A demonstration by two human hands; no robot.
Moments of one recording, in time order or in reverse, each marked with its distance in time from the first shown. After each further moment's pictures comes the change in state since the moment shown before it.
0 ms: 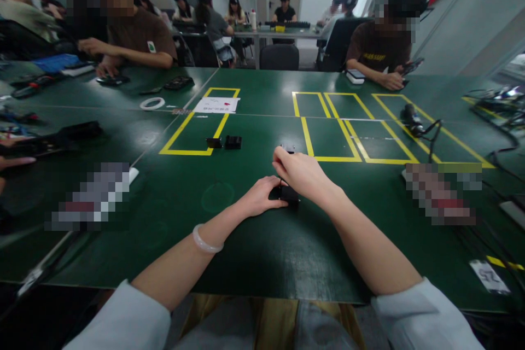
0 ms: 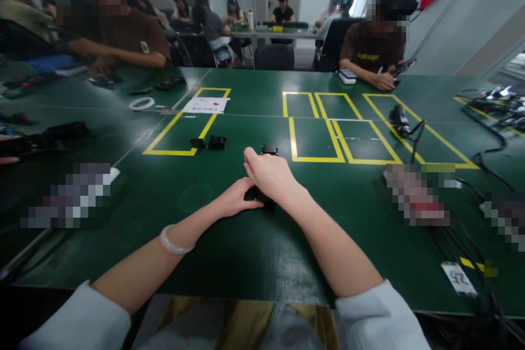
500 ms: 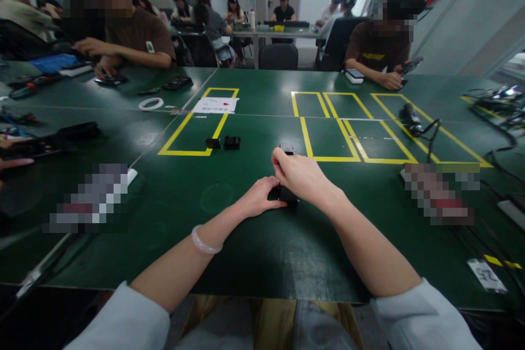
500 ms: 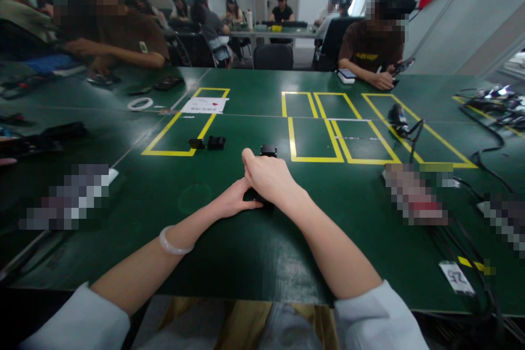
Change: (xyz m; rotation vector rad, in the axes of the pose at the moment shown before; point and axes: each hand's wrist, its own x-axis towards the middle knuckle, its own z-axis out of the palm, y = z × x) left_hand -0.001 0.000 0.000 -0.025 0.013 -0.007; right_hand -0.004 -0.003 -0.005 -0.010 -0.015 -0.001
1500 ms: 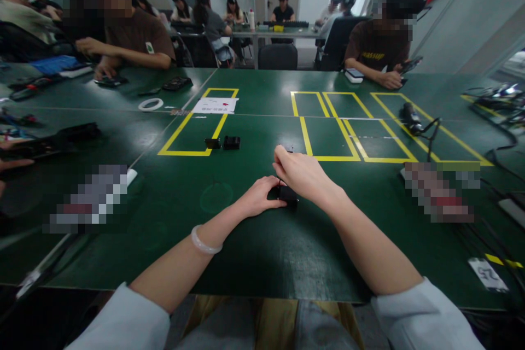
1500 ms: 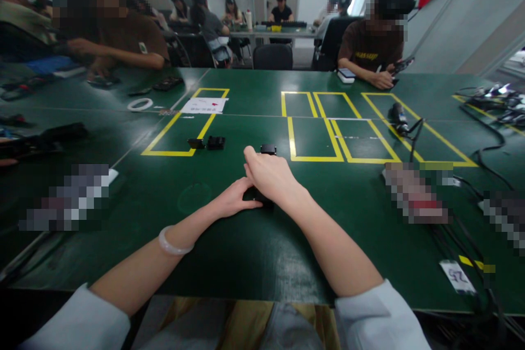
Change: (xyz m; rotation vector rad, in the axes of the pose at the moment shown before) left_hand 0.000 -0.001 0.000 0.042 -0.015 -0.011; right_hand 0.000 0.004 0.000 -0.011 0.014 0.002
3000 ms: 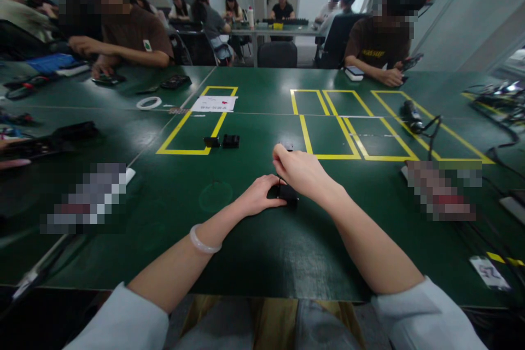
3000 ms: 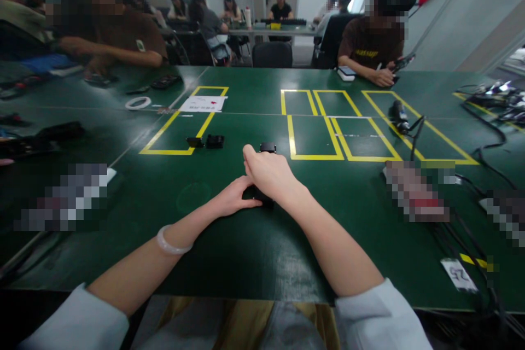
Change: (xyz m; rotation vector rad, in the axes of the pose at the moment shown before) left_hand 0.001 -0.001 0.001 -0.001 0.002 0.010; right_hand 0.003 0.000 0.003 0.000 0.003 0.018
